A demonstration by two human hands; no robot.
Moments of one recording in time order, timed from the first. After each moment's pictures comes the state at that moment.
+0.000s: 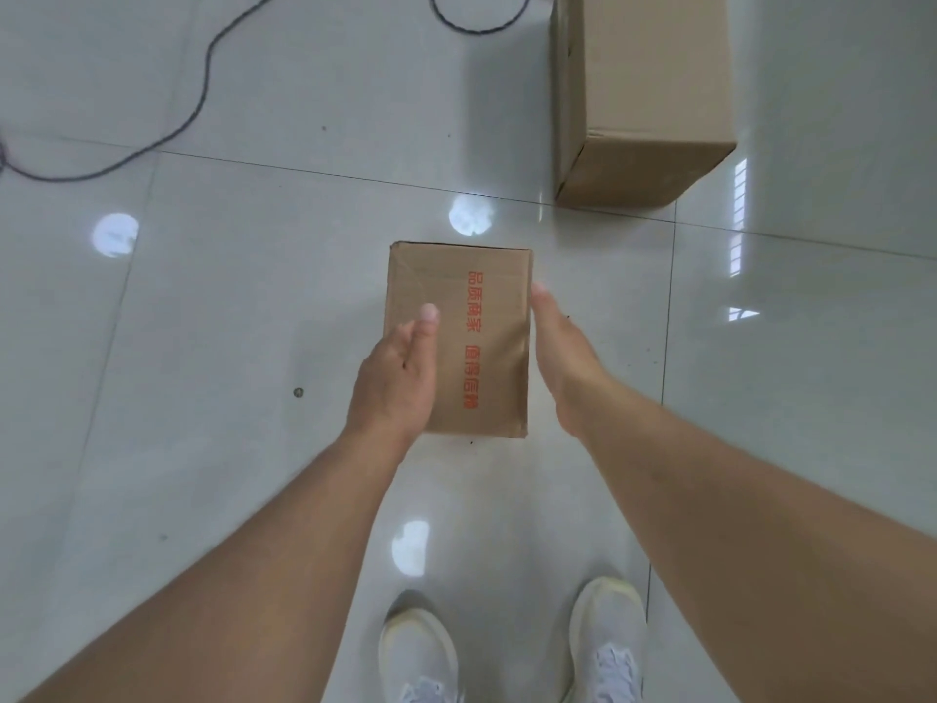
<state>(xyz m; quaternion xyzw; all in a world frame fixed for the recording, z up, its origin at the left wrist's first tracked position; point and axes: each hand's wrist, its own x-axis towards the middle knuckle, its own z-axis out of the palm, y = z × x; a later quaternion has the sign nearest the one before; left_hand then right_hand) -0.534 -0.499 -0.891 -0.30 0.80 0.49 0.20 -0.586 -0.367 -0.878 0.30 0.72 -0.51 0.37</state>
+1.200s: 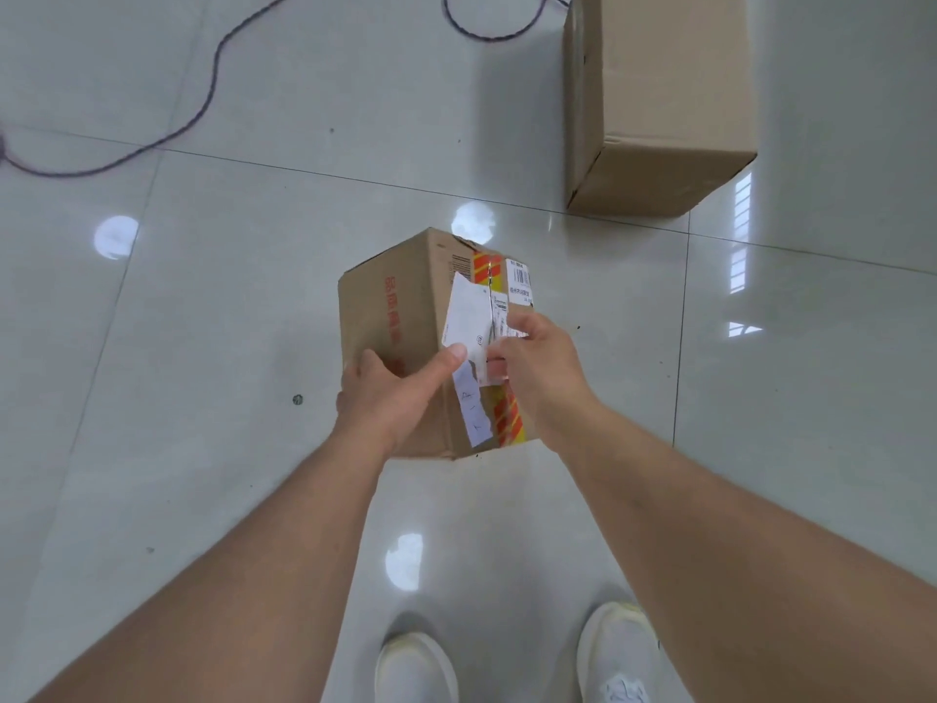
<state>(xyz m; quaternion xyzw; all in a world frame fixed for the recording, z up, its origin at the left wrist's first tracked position) -0.536 -0.517 -0.921 -0.42 0.74 0.46 0.26 -0.580 -0.389 -0.912 0.27 0.73 -0.54 0.33</state>
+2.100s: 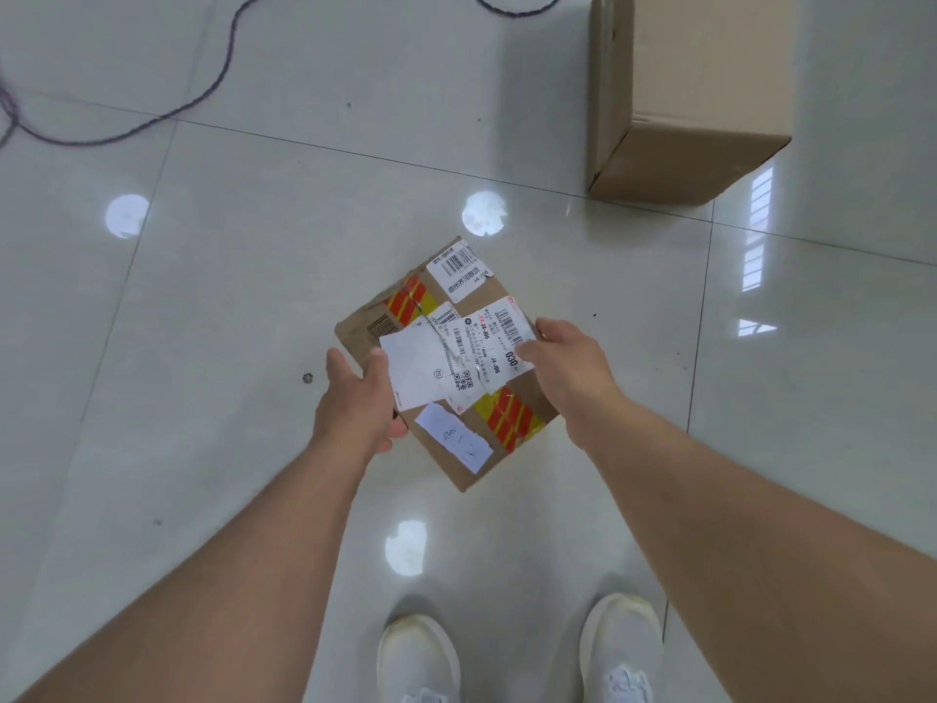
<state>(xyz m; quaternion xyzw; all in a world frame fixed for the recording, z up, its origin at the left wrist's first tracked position) -0.511 -0.540 -0.928 -0.49 0.69 0.48 0.23 -0.569 -0.379 -0.926 0.28 0.77 -0.45 0.35</state>
